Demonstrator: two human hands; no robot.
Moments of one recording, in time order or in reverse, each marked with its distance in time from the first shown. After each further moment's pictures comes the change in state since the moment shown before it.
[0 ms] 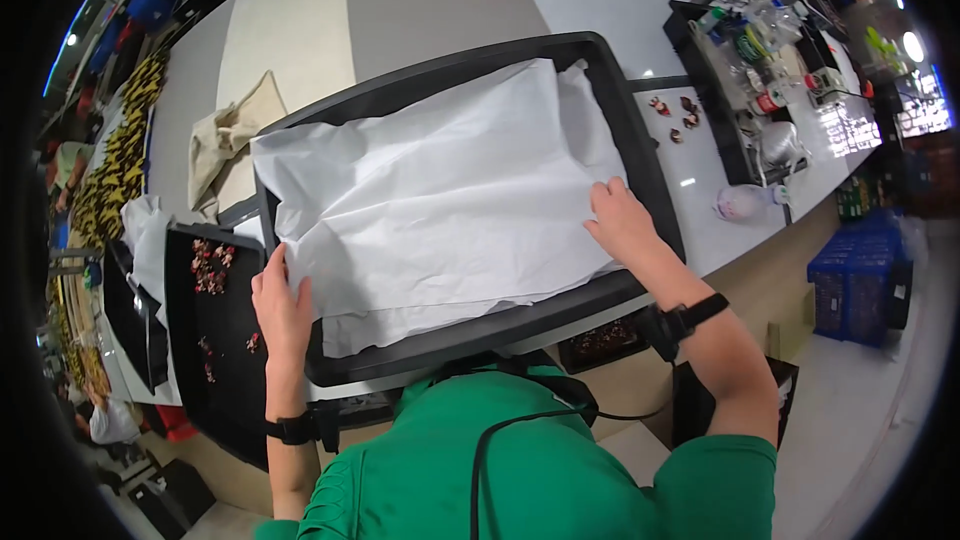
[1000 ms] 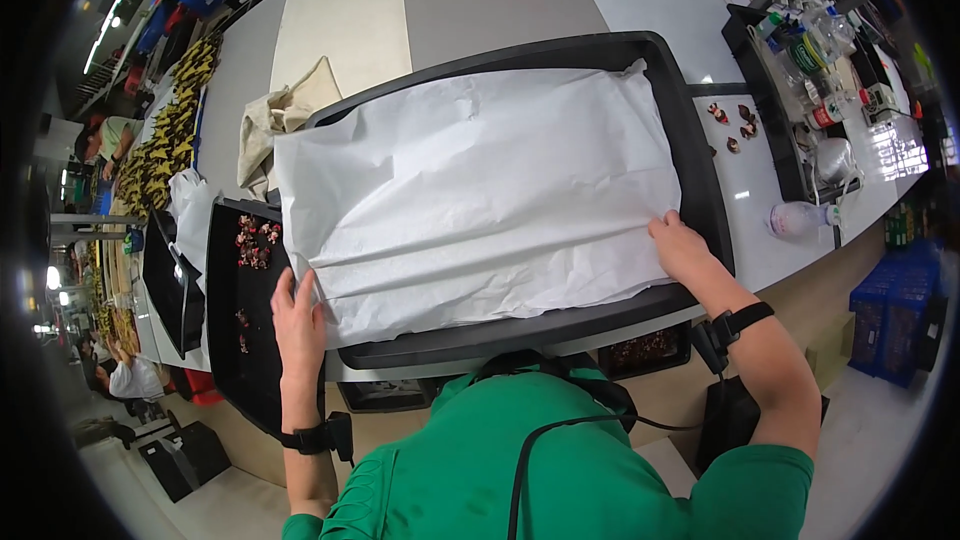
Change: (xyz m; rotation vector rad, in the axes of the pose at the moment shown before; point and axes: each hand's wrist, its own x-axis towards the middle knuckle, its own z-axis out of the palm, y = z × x) left_hand -0.049 -0.036 -0.028 0.269 -0.022 -0.009; right_hand -0.008 0.047 0.034 -0.114 -0.258 -0.013
